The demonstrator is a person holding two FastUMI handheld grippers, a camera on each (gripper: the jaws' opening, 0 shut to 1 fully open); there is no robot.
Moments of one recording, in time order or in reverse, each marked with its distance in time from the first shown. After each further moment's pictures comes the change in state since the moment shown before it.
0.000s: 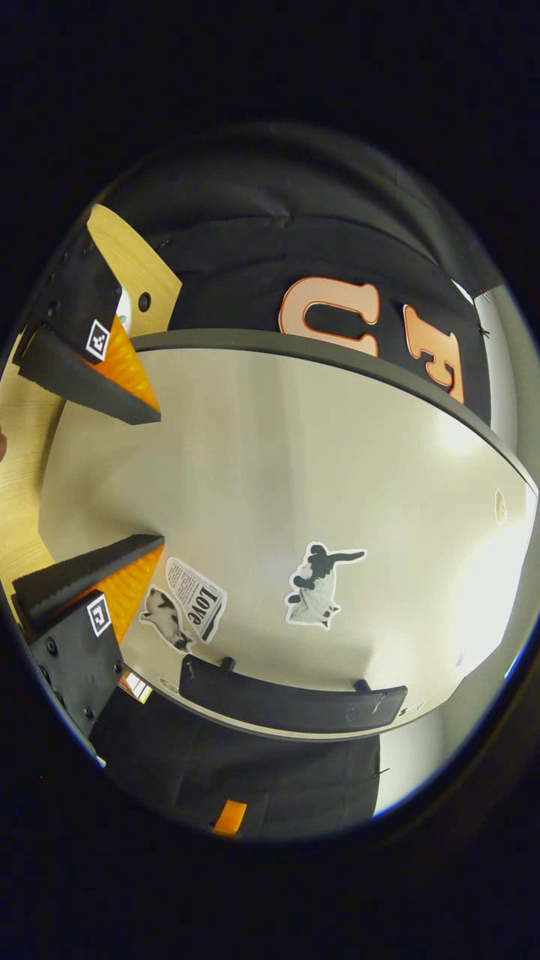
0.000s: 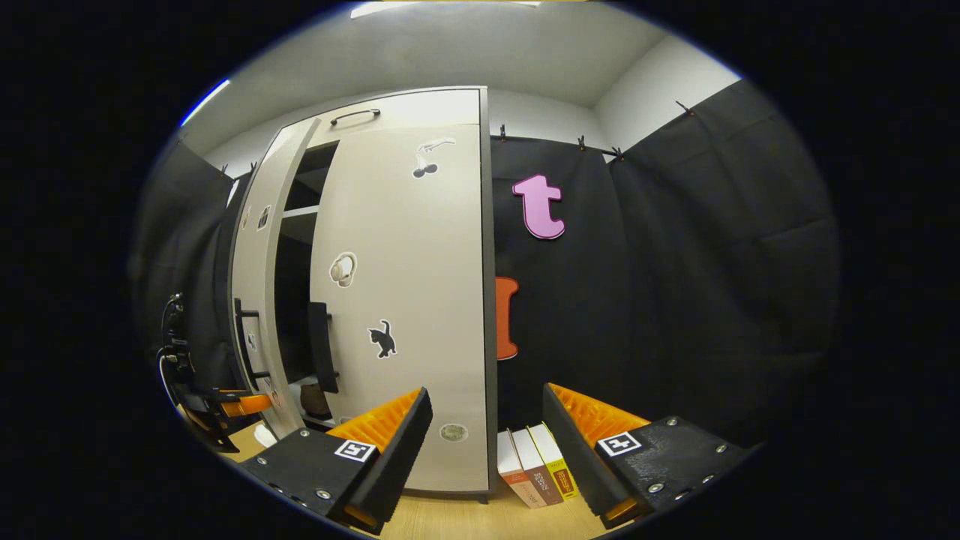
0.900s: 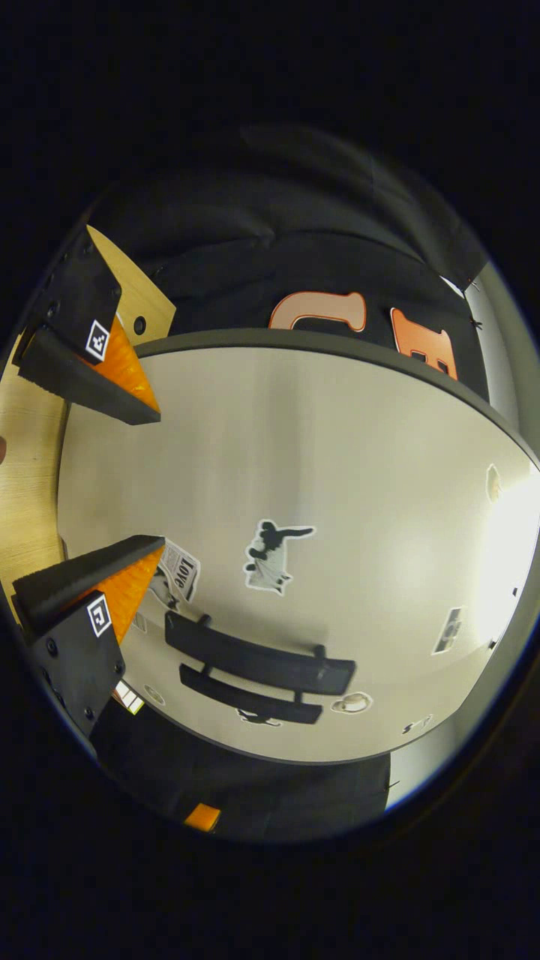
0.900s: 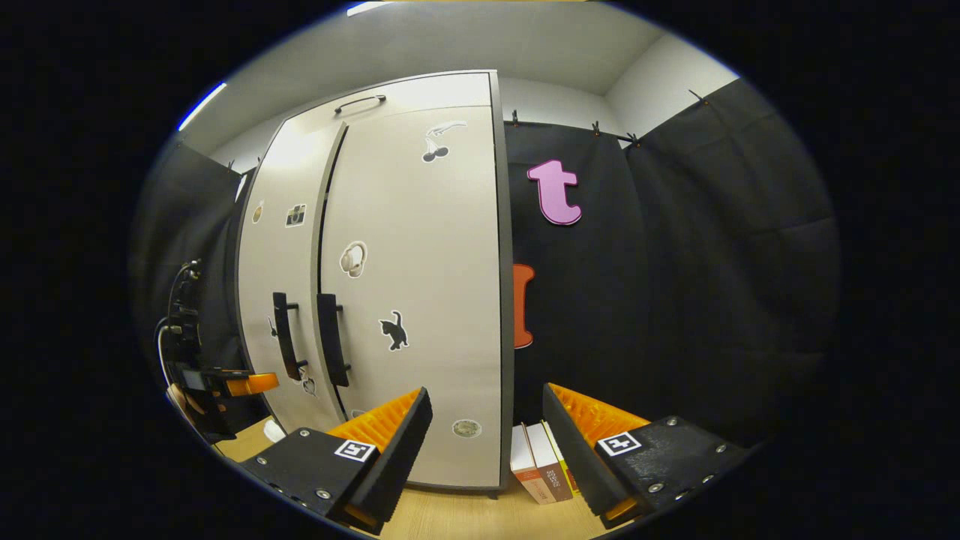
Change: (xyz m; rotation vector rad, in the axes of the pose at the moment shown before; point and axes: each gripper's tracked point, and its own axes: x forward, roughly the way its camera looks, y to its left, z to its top) left arm -0.070 -0.033 0.084 0.023 0.034 0.083; right arm 0.012 0.017 0.003 -0.005 0.063 0.069
